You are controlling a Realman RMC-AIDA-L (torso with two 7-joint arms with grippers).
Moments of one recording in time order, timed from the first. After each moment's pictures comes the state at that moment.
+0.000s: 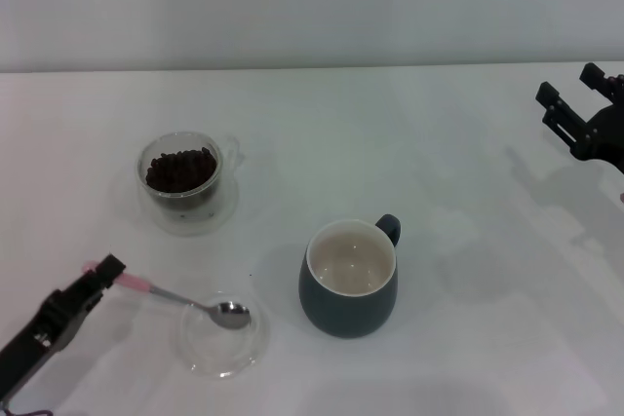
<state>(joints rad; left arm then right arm) -0.26 -2.07 1.15 0.04 -2.21 -1.42 1.61 0.39 2.01 -0.92 -0.16 -0.87 -1.24 0.53</state>
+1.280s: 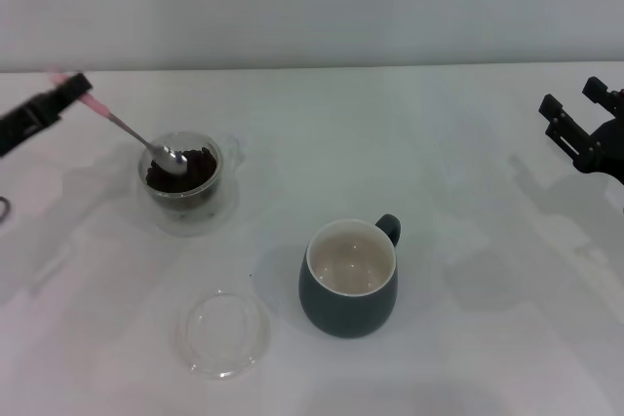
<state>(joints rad) -0.51 -1.95 1.12 0.34 -2.10 -1.08 1.61 0.38 2.01 -0.92 -0.13 -0.86 -1.26 0.53</state>
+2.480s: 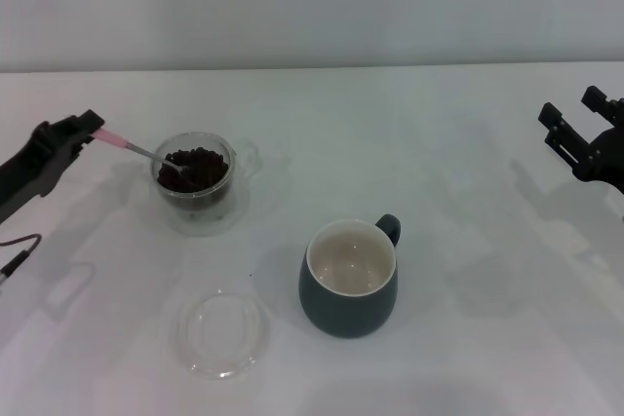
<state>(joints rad) -0.46 -2.04 1.05 0.33 -2.08 -1.03 1.28 0.37 2.01 -0.92 -0.11 -0.86 -1.27 0.53</state>
